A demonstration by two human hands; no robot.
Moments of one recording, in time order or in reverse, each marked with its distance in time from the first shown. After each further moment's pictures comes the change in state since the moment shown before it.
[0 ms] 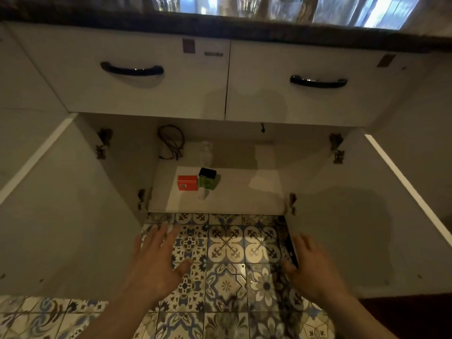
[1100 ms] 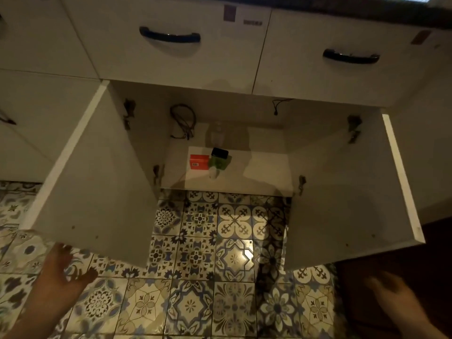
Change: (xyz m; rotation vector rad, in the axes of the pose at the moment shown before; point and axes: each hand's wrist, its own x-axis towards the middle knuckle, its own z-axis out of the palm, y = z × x) left_hand -0.121 -0.205 0.013 -0.852 0.105 -0.674; right_hand -0.076 0.120 0.034 0.559 0.094 0.750
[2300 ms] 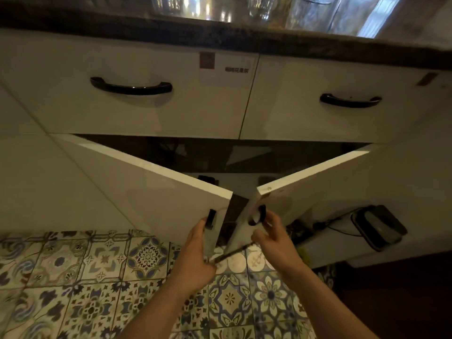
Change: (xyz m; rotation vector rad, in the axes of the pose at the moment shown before) left_hand 0.038 0.239 0.204 0.068 -0.596 0.446; right_hand -0.053 -0.274 0.125 0.363 -0.393 -0.550
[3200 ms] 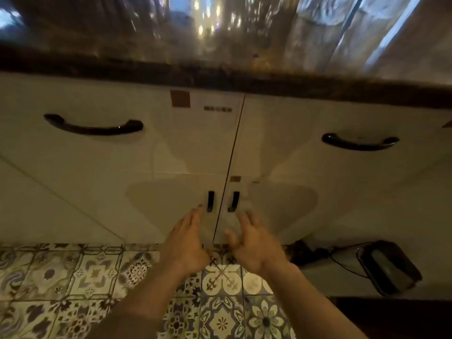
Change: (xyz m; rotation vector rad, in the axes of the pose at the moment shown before) left_hand 0.105 0.061 -0.022 0.533 0.095 -0.030; right_hand 0.092 -0.061 -0.004 -0.812 -0.175 -0.206
